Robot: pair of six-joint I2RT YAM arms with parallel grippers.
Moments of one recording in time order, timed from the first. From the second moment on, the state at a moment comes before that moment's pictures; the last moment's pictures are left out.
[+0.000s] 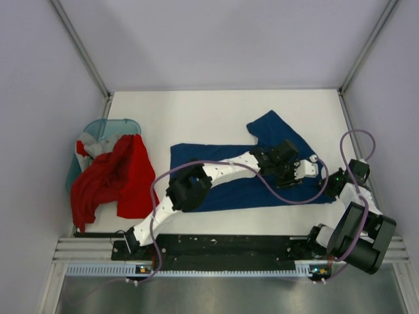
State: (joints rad) left arm -1.08 2.37 2.01 -0.43 0.38 0.44; right arm -0.50 1.18 0.44 -0.24 -0.23 0.63
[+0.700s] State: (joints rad) left arm -1.08 2.52 2.13 -0.37 0.40 0.40; right arm -0.50 1.17 0.44 -0.25 -0.23 0.60
